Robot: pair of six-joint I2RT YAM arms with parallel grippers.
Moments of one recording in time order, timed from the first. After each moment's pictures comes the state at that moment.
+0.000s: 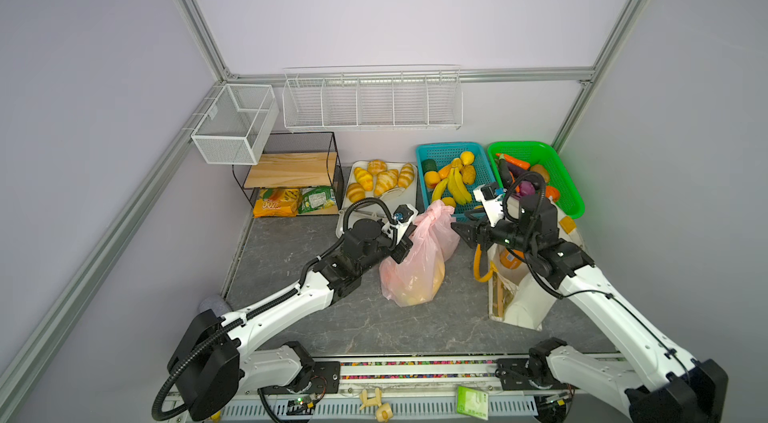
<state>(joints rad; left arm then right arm) -0.83 1.22 0.79 0.21 0.06 0.13 0.40 1.08 0.94 -0.28 -0.51 0.02</state>
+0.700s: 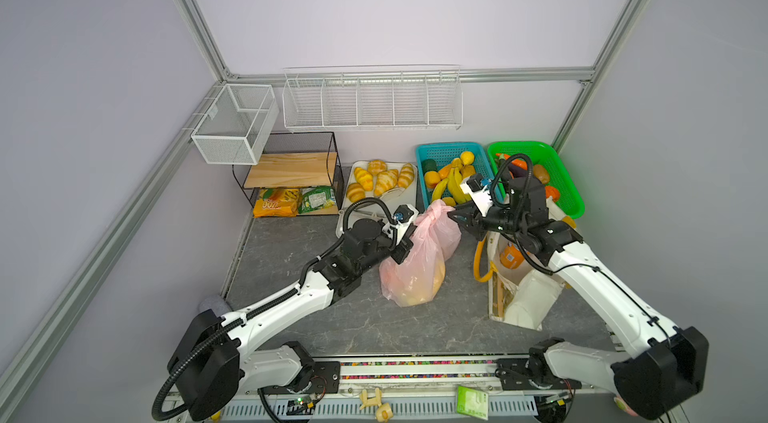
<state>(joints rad) -0.83 1.22 0.79 0.21 0.08 0.12 0.38 1.21 1.08 -0.35 -0.60 -0.17</state>
